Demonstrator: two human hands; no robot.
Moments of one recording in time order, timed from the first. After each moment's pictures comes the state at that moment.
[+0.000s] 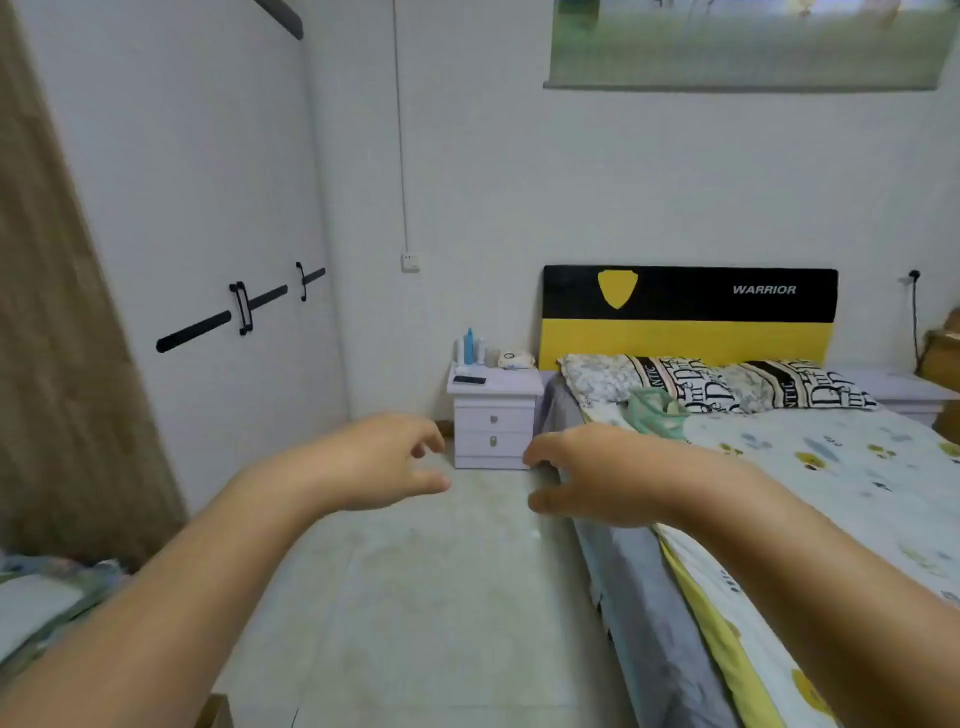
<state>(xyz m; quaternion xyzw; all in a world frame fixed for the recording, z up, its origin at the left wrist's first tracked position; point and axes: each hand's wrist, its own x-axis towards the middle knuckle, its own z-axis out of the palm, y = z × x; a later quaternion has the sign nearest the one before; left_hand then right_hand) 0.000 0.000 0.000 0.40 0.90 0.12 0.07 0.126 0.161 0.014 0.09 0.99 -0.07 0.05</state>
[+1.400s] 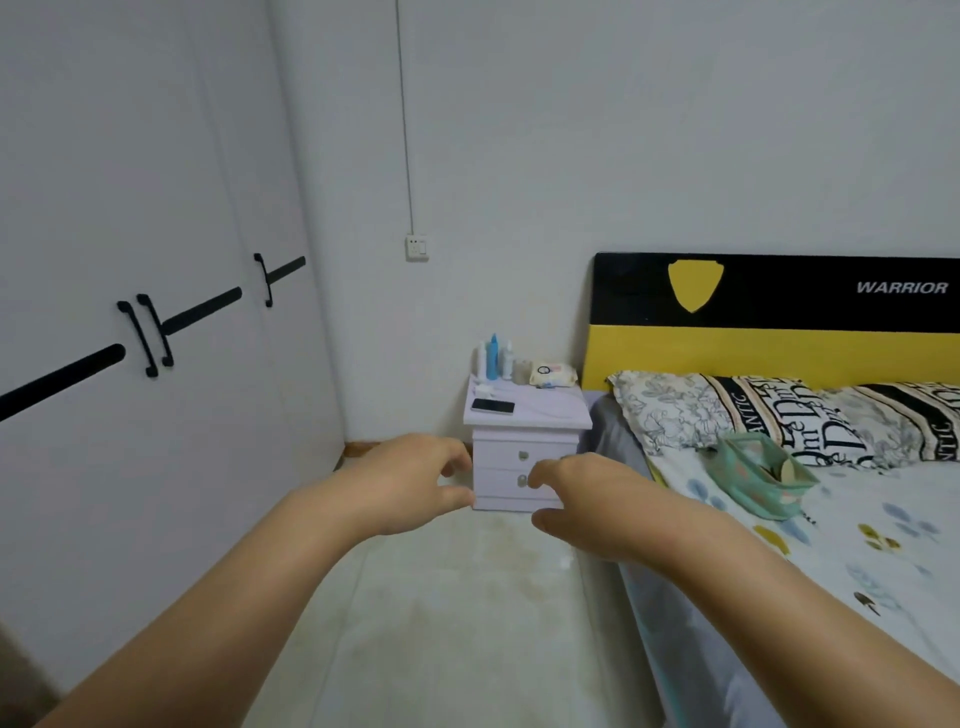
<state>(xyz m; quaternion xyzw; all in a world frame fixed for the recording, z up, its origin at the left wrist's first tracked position) -0.415 0.235 -0.050 0.39 0.91 0.14 0.11 -0.313 0.387 -0.052 0.11 0.99 -0.08 0.06</state>
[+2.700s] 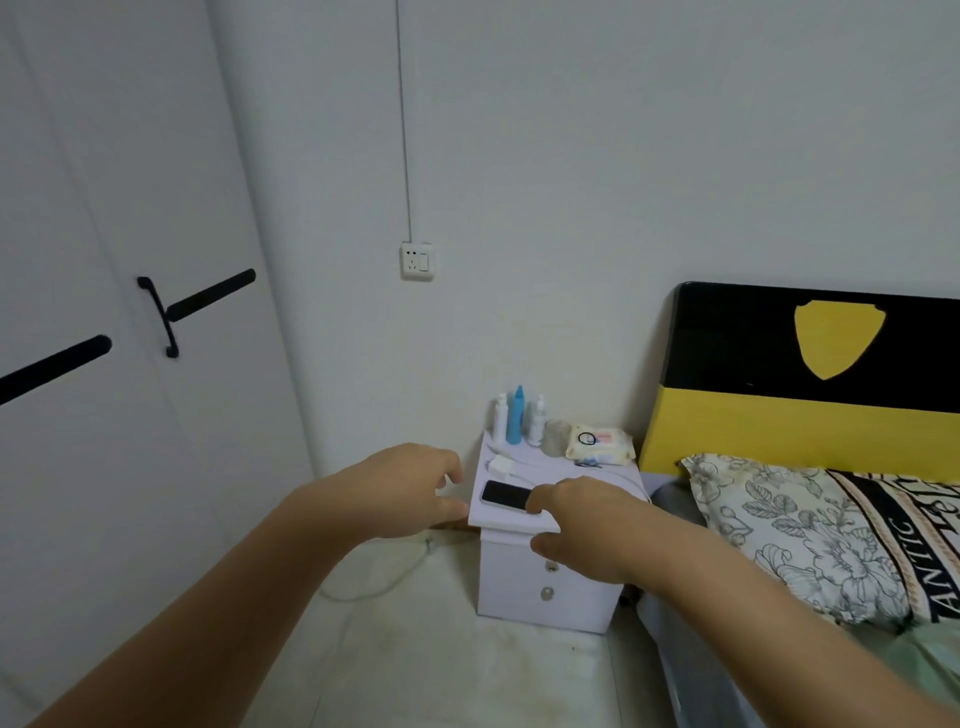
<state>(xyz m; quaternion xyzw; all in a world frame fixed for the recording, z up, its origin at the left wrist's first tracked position) -0.858 0.478 -0.080 0.35 0.92 0.11 0.16 -0.755 0.635 -0.086 0.07 0.99 -0.08 0.12</state>
